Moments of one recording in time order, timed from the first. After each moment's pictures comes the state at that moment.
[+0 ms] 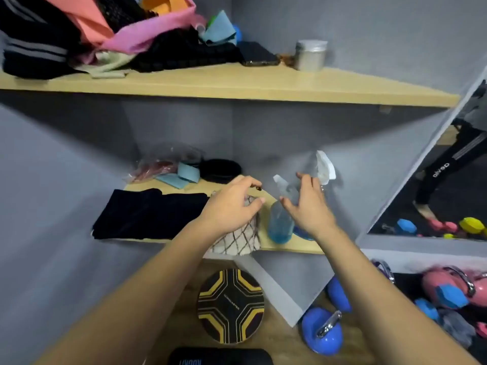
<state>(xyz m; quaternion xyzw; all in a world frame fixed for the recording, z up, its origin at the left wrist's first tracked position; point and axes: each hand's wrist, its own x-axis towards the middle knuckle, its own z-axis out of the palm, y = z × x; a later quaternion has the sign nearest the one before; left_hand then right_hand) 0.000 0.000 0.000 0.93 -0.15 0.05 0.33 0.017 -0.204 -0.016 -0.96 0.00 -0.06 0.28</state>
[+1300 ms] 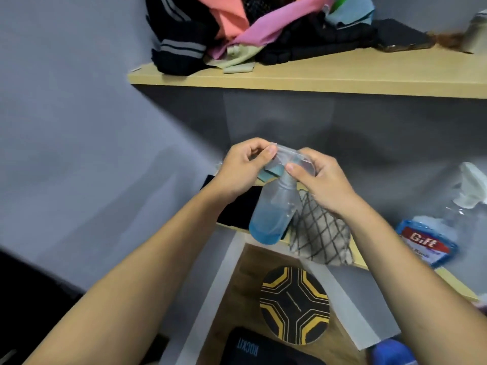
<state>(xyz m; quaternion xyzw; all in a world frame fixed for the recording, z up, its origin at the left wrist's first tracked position) -0.001 0.161 0.056 0.79 -0.06 0.16 0.59 0.049 -0.023 0.031 -0.71 -0.36 -0.02 0.61</state>
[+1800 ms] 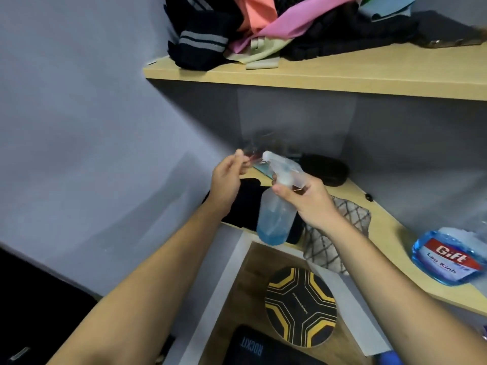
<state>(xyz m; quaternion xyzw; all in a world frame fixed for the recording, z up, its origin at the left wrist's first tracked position) 0.024 0.222 -0.010 0.70 0.19 0.20 0.66 0.049 0.028 -0.013 -0.71 -0.28 0.07 0.64</state>
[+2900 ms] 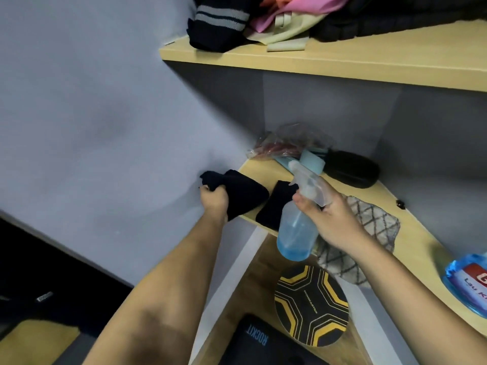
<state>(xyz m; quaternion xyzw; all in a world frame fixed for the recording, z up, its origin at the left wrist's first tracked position) 0.017 0.266 -0.085 0.51 0.47 0.24 0.67 0.057 0.013 -0.039 -0.75 -0.33 0.12 0.56</state>
